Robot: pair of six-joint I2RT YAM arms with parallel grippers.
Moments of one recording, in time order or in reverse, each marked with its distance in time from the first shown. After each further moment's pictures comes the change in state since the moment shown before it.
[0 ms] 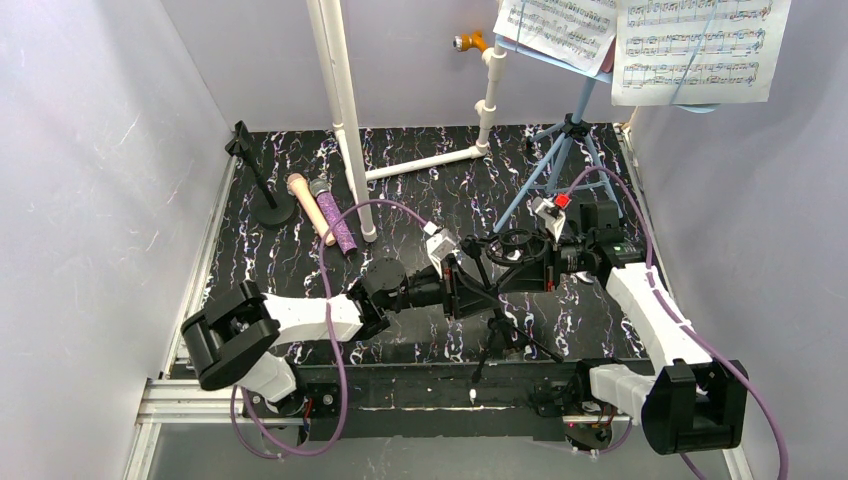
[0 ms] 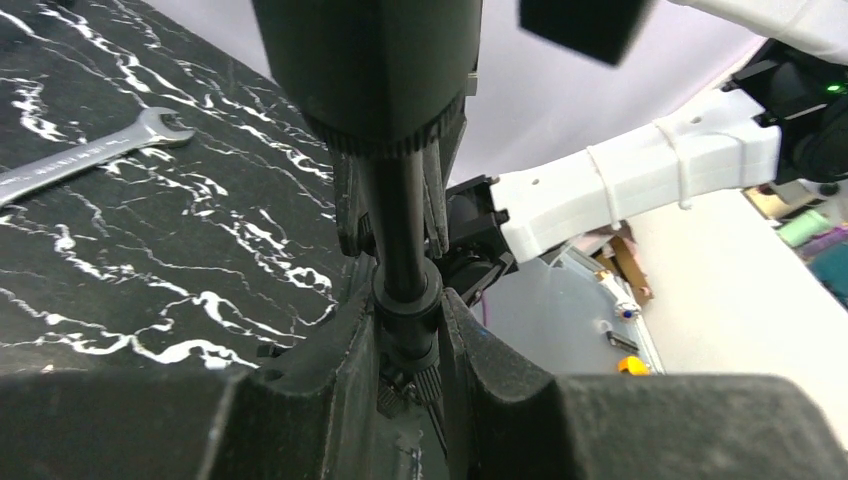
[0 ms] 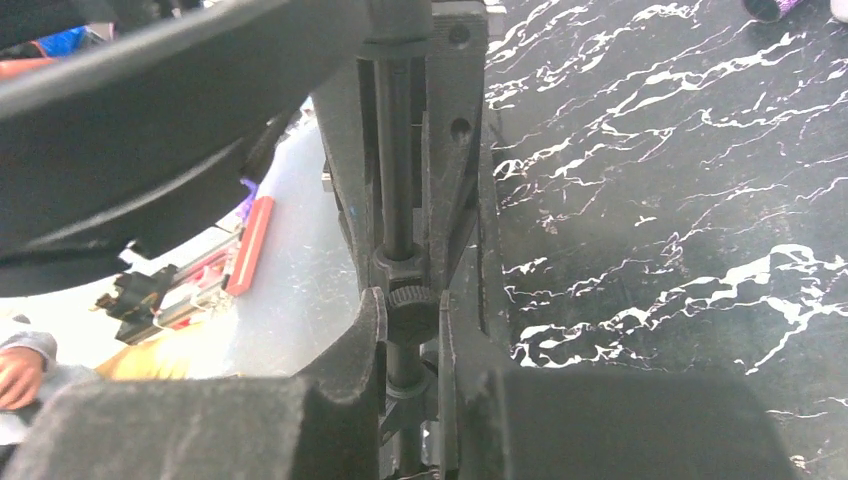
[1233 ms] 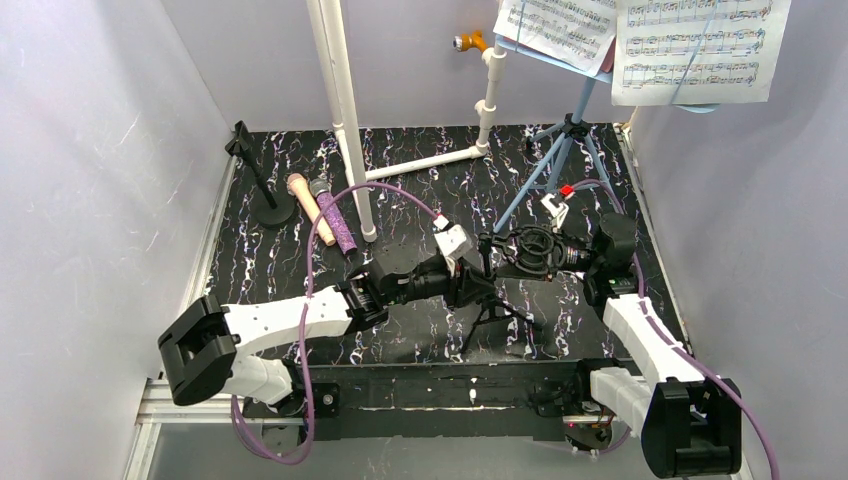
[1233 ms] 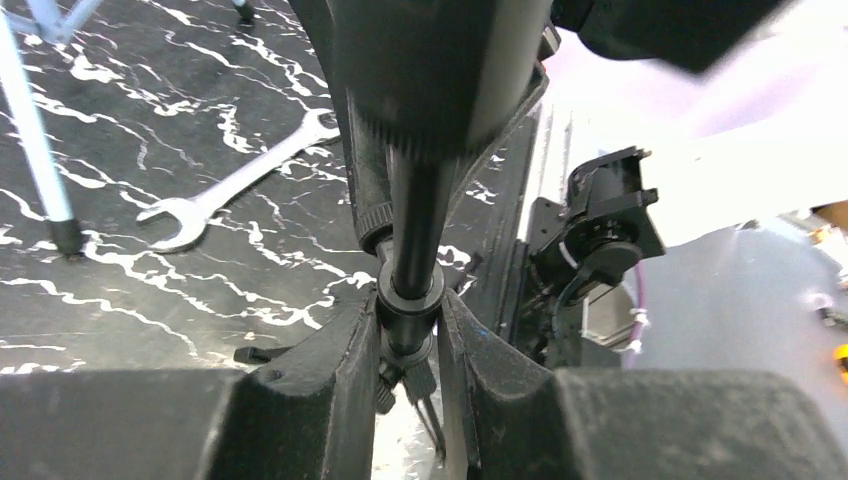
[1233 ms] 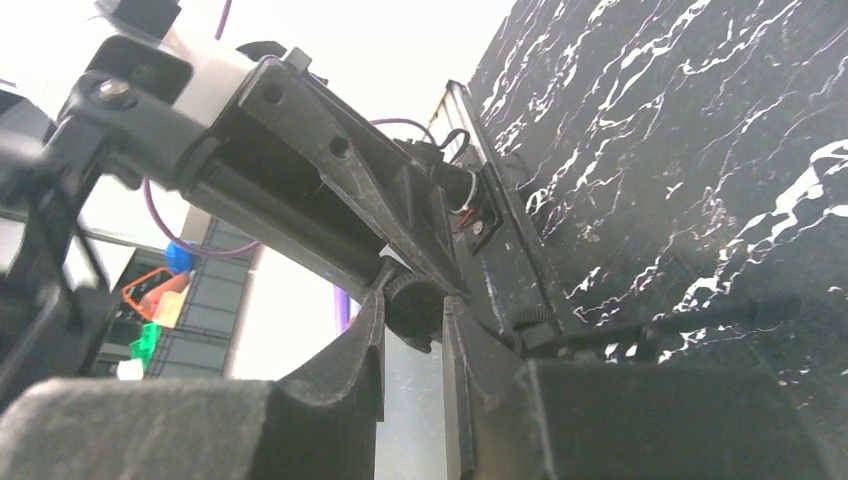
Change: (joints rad) left arm -0.039 -0.164 0.192 -0.598 -0.195 0.447; right arm -0.018 -0.100 -0.273 0.968 0.175 1.250
